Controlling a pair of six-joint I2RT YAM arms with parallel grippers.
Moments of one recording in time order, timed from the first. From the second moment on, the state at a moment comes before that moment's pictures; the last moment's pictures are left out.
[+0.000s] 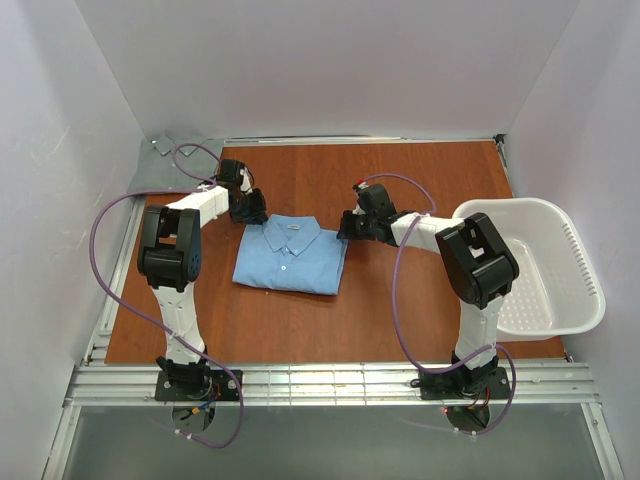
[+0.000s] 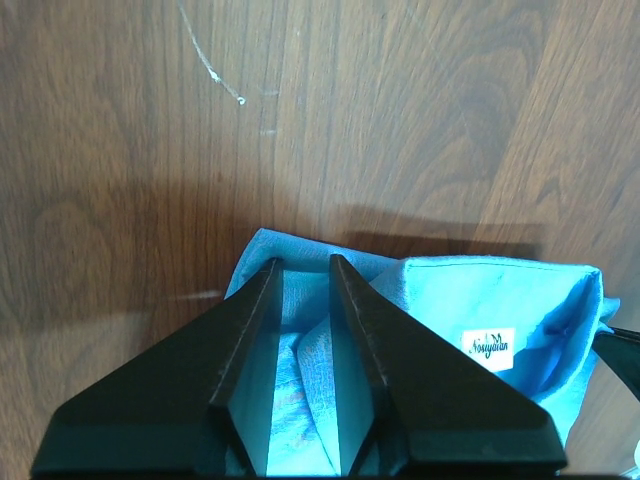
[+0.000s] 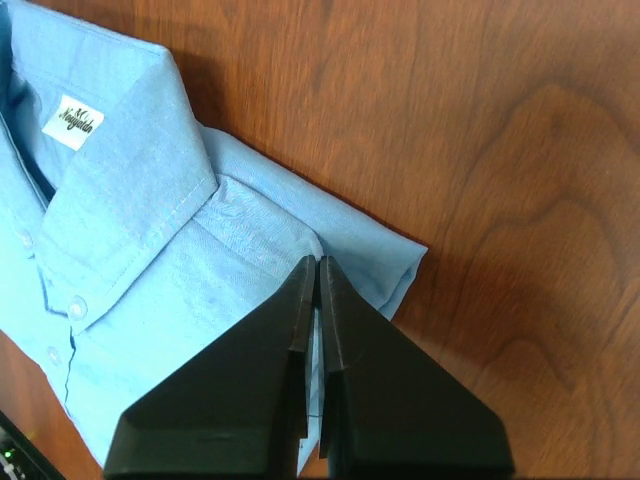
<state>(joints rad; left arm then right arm) -0.16 2.05 1.41 -0.42 0.23 -0.44 0.54 1.93 1.13 -0.01 -0.26 0.57</state>
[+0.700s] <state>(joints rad) -0.15 2.05 1.40 -0.41 0.23 -0.44 0.54 1.83 1.08 -0.01 -0.20 0.49</state>
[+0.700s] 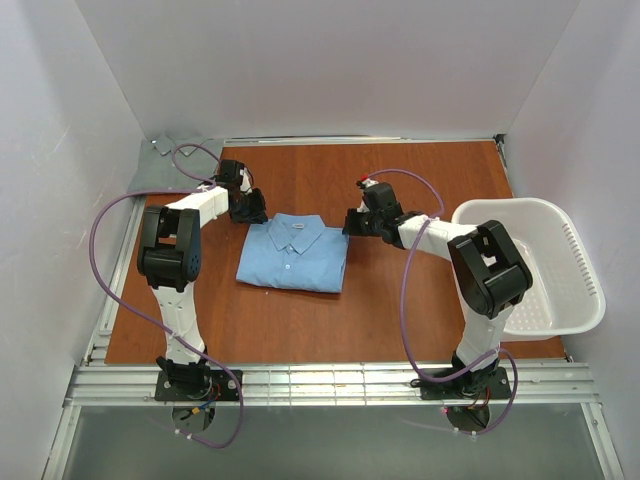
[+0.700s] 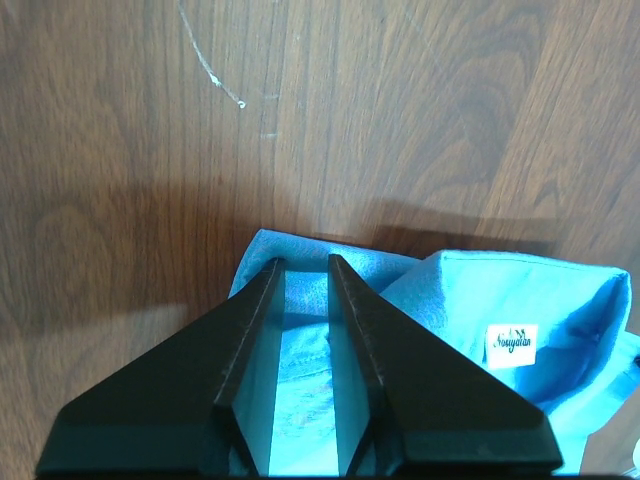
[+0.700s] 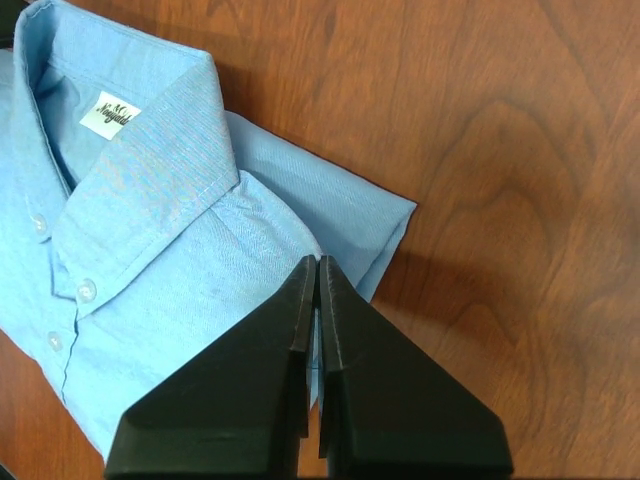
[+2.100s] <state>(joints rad) -0.16 1.77 1.02 -0.25 0.28 -0.54 0.57 1.61 0.57 0.37 -0.43 0.74</state>
